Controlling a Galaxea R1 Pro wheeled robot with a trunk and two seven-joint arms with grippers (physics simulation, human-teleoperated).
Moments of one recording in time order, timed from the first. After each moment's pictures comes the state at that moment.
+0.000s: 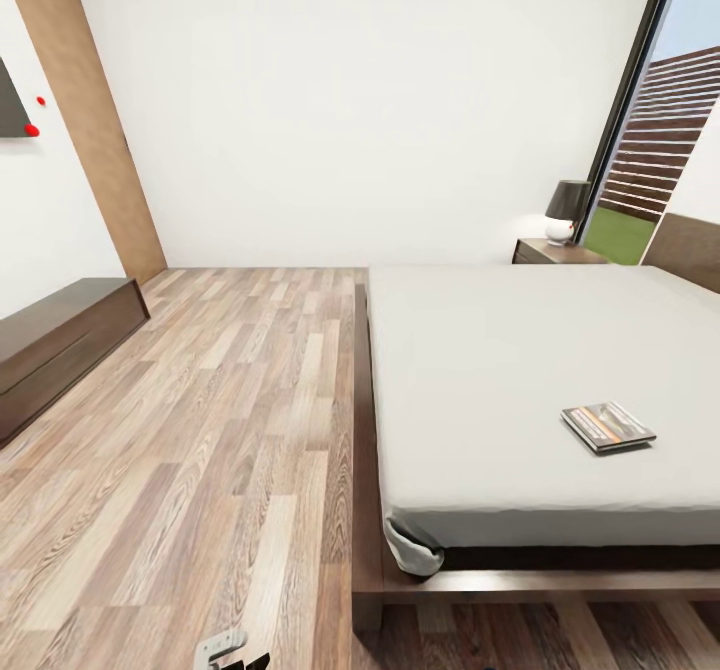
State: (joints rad) left arm -0.43 0.07 -0.26 -0.02 0.64 -0.15 -0.43; right arm -0.39 -0.25 -0.05 0.07 -0.51 0.02 0.61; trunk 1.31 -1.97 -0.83
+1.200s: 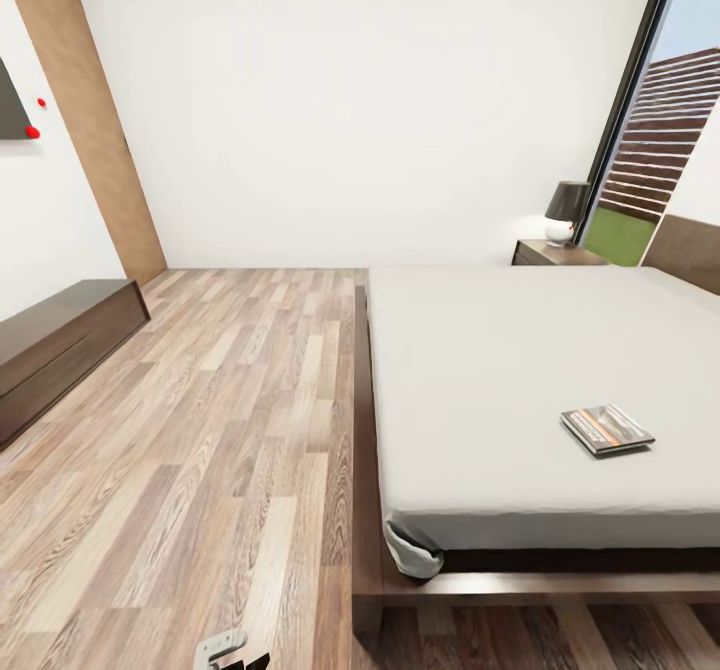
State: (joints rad) left arm -0.43 0.07 -0.26 -0.02 0.64 -0.15 -0.43; right arm -0.39 -0.25 -0.05 0.07 -0.51 0.02 0.61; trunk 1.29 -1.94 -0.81
